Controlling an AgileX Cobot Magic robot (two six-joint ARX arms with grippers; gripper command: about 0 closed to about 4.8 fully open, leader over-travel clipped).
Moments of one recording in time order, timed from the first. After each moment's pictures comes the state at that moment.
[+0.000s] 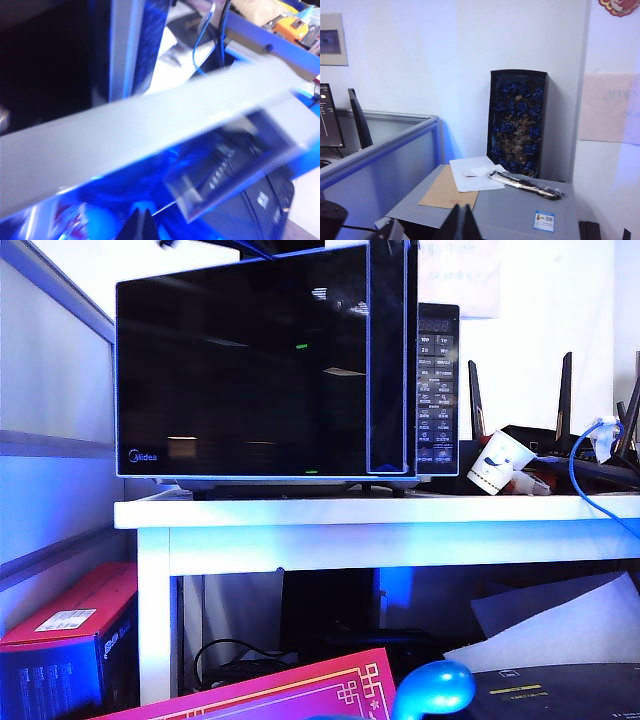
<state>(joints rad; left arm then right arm) -0.37 1.78 1.99 -0.75 0.54 0.13 0.51 1.42 2.37 -0.70 0.02 0.00</state>
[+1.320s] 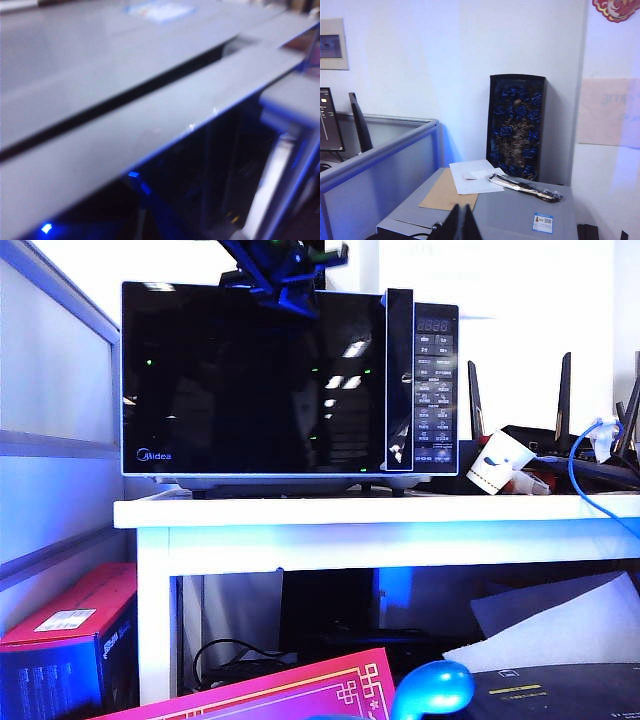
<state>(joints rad) -0.50 2.01 1.98 -0.19 -0.02 0.12 0.51 1.41 2.37 -0.70 0.02 0.00</state>
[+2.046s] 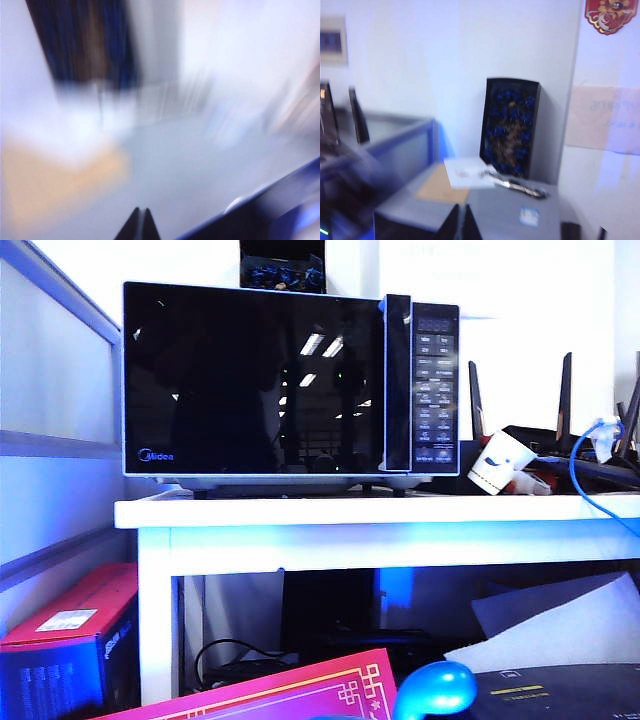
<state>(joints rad) -0.53 1.67 1.99 -0.25 -0.17 0.12 0.51 1.33 2.37 -0.77 0.03 -0.06</state>
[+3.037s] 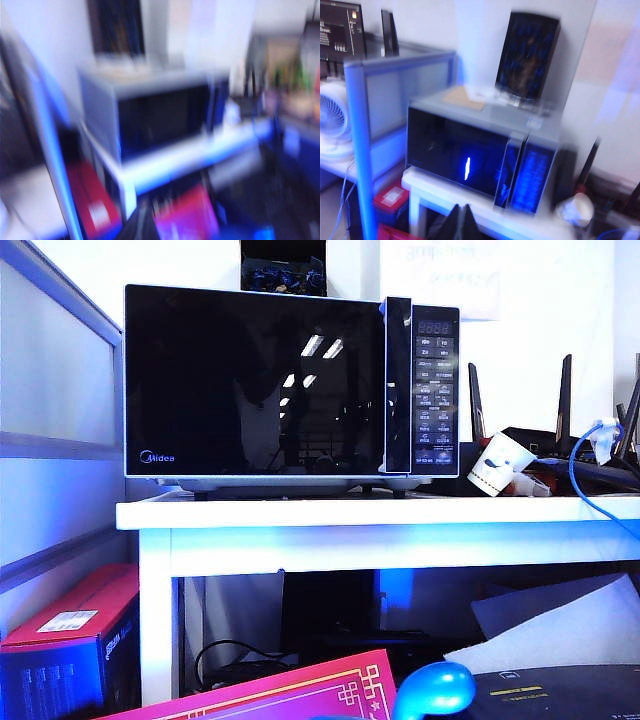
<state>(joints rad) -0.69 0.37 1.74 -1.36 -0.25 0.02 0.51 0.64 1.63 -0.93 -0.05 -0.14</state>
